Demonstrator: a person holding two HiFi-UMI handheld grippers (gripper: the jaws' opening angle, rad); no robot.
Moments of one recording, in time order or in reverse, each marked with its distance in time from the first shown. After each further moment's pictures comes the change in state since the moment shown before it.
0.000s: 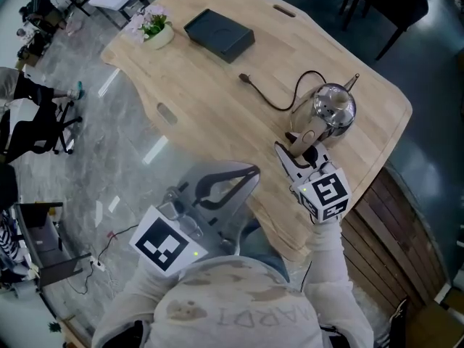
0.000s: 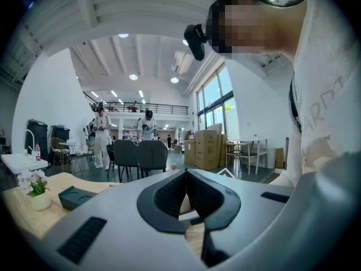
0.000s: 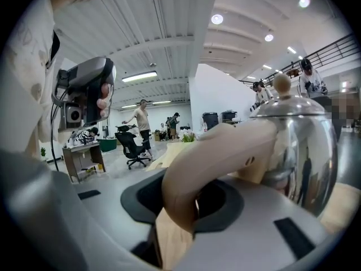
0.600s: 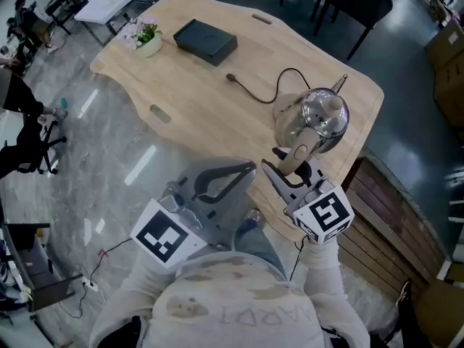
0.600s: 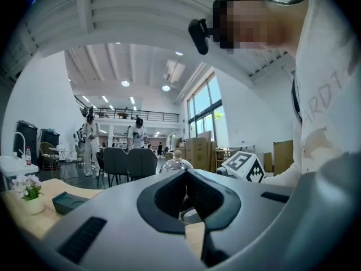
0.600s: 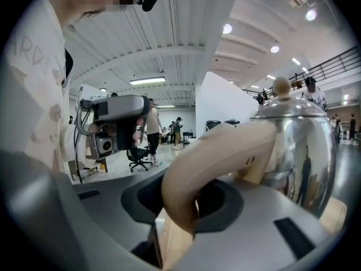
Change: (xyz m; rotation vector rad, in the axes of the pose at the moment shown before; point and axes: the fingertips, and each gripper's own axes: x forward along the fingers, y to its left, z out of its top) left arm -0.059 -0.050 0.015 0.026 -0.080 -0.087; right arm -0.077 0.115 0.059 -0.074 -0.054 0.000
